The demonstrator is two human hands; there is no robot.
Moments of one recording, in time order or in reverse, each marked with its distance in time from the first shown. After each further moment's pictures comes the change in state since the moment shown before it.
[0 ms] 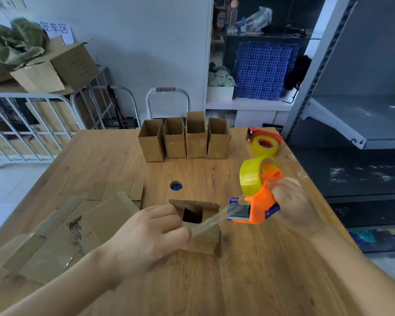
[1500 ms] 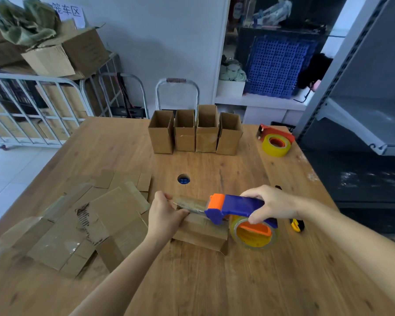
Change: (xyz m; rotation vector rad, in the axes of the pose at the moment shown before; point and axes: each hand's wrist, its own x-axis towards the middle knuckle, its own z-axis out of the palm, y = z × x) left_hand -0.014 -0.033 0.111 -0.548 0.190 -1.519; right_hand 0.060 -0.032 0.016 0.622 -1.064 0.466
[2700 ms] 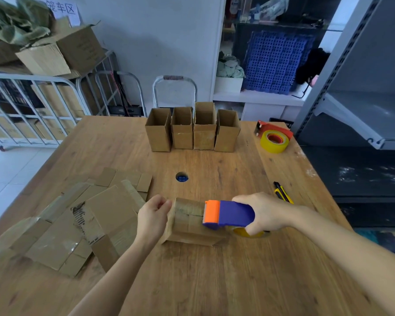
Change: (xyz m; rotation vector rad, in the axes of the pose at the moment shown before) left_hand -0.001 -0.016 -0.009 -0.178 0.016 -0.006; right_hand 0.008 0.014 0.025 -0.344 0.053 0.042
